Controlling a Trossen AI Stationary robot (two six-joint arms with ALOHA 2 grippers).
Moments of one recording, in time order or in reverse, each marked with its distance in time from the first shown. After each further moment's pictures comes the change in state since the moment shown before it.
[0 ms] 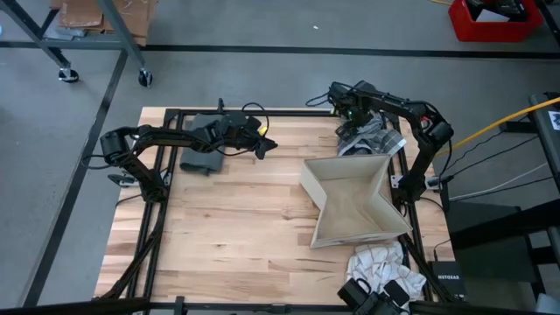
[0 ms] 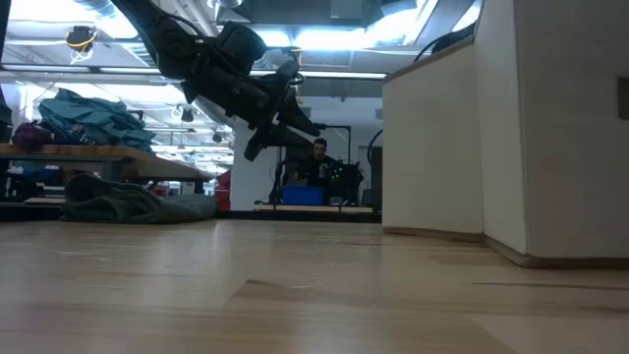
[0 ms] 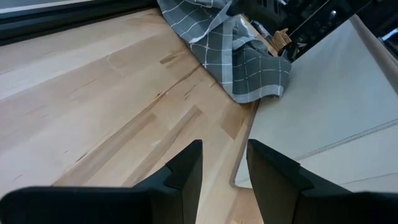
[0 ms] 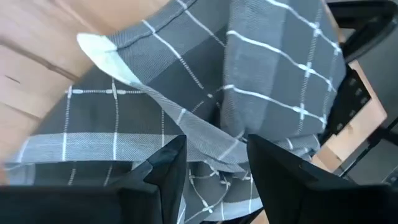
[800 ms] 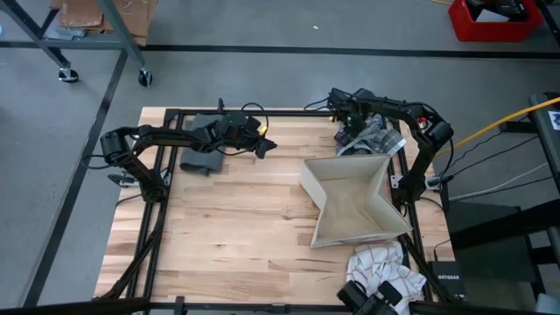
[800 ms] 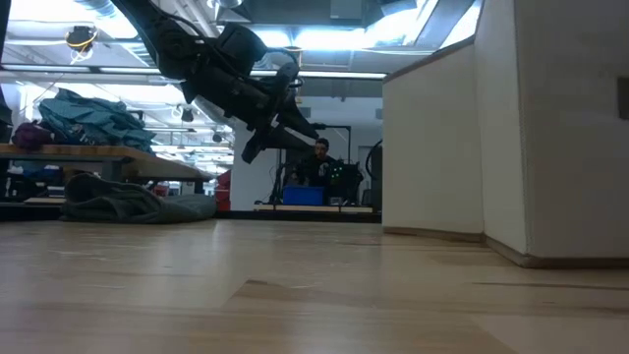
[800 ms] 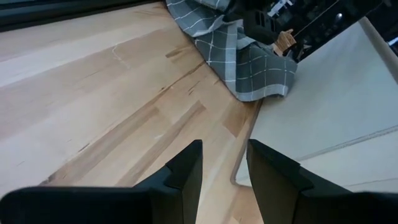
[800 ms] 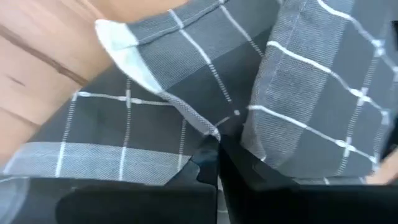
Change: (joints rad) left arm 0.001 0.000 0.000 -0.019 -0.007 -0.045; right arm 0.001 0.000 -0.116 0.164 -0.052 -0.081
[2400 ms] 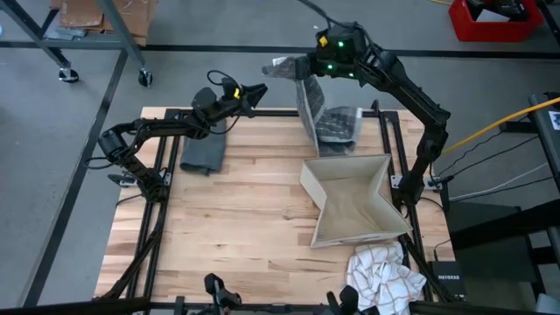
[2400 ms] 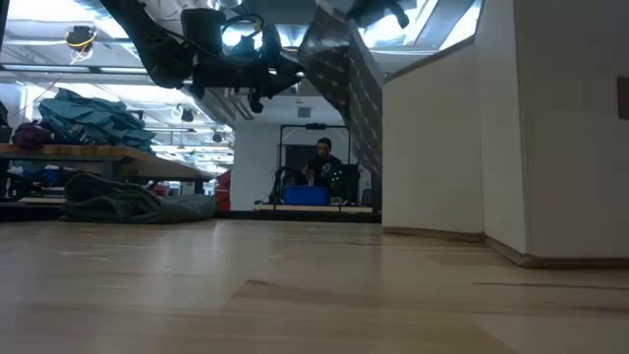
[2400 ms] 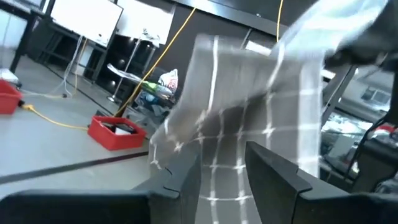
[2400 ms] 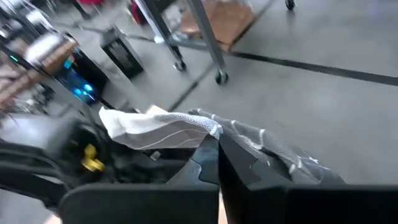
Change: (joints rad) left arm 0.229 -0.001 0.000 0.710 -0.068 0.082; right arm 0.271 -0.001 1.010 0.192 -0.193 0.502
